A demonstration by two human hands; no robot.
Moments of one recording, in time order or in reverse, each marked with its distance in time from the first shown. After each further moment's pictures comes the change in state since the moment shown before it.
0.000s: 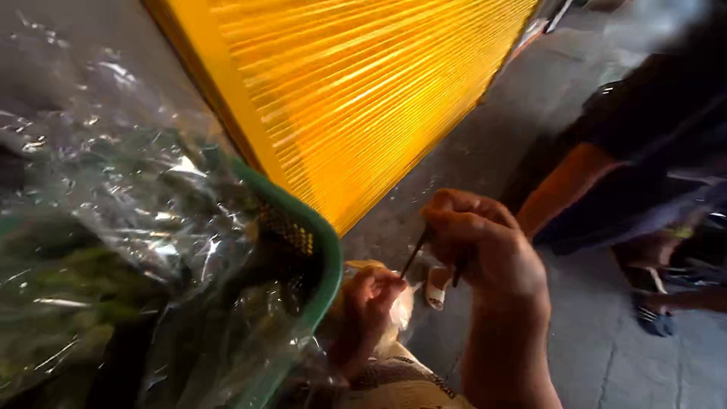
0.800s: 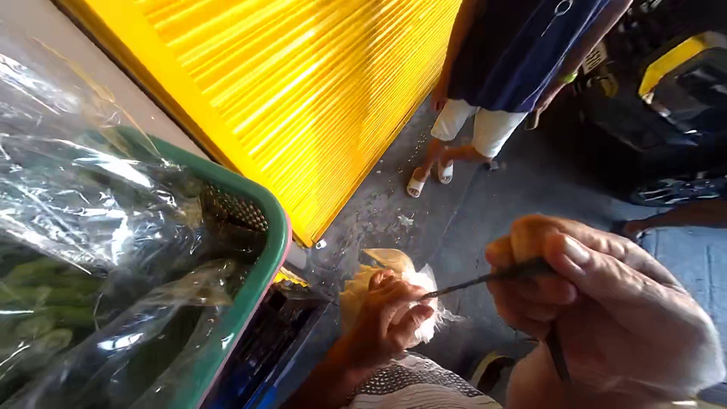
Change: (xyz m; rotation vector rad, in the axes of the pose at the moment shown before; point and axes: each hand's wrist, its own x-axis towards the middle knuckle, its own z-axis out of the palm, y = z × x) left_hand -0.050 -0.008 0.012 0.173 -0.503 0.284; right_hand -0.117 -0.037 -0.001 0.250 0.076 -0.112
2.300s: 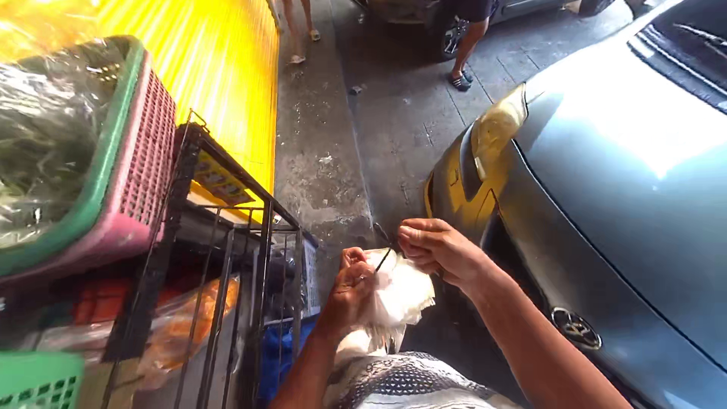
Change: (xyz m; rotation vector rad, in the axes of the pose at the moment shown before) left_hand -0.382 0.143 -0.037 -0.586 -0.512 -0.381; right_hand -0.425 0.153 0.254 -0.085 0.667 0.318
